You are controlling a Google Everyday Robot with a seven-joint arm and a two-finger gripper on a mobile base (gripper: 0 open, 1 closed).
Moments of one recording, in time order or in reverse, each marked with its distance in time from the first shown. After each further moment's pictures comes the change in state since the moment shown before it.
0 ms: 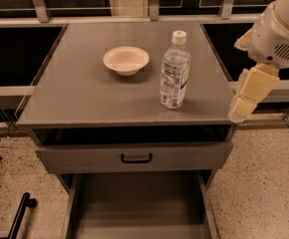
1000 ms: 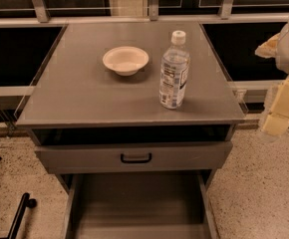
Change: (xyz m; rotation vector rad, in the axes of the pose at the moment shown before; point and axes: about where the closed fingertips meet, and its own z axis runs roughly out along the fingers) arm 0.031 0.037 -0.030 -0.010 0.075 -0.017
